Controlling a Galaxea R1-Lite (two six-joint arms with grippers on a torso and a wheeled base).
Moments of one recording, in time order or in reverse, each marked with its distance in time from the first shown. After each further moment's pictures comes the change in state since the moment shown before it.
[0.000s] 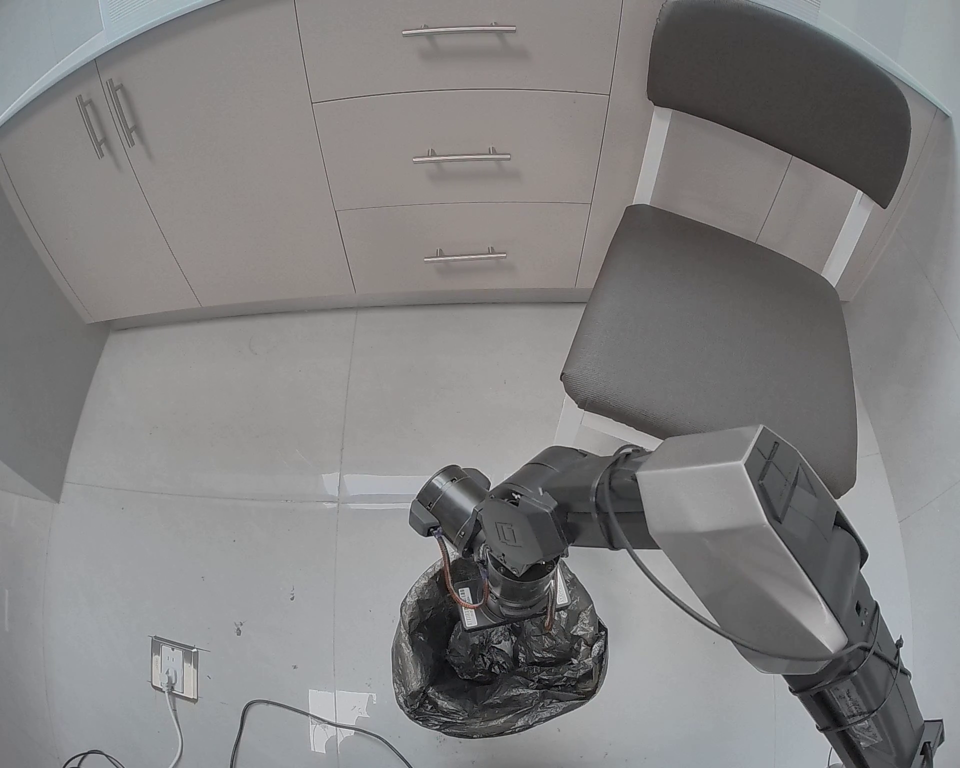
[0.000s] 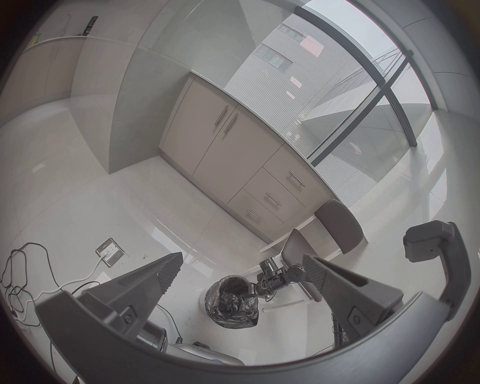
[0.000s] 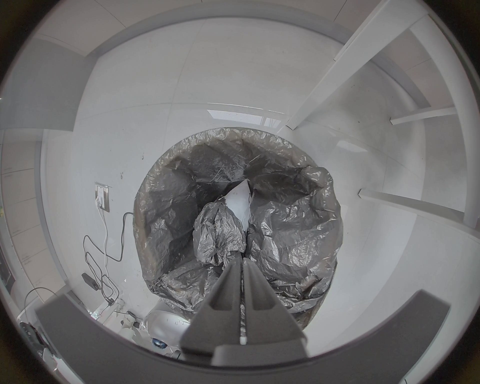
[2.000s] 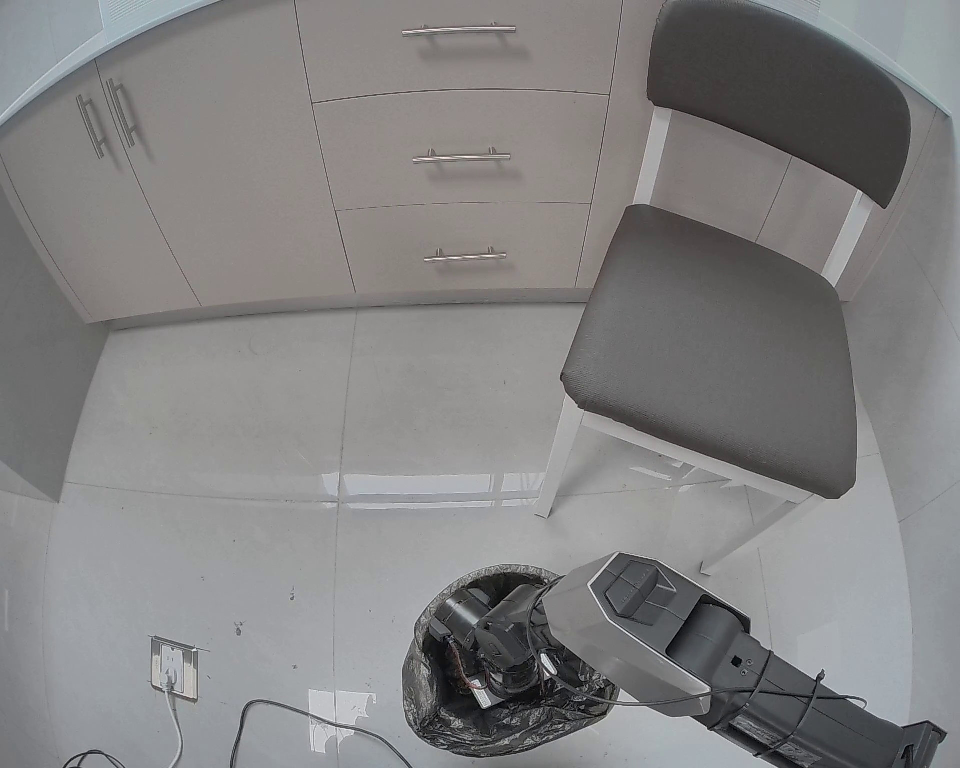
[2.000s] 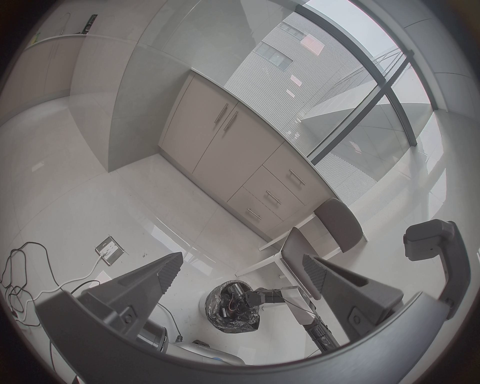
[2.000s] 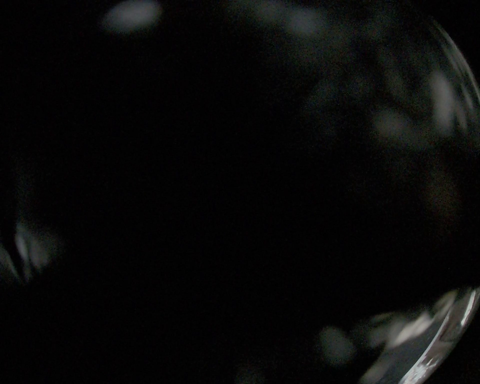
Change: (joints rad) left arm -0.010 -0.004 0.010 0.001 -0.001 -0.002; right arm -0.019 0.405 -0.003 -0.250 0.056 -0.221
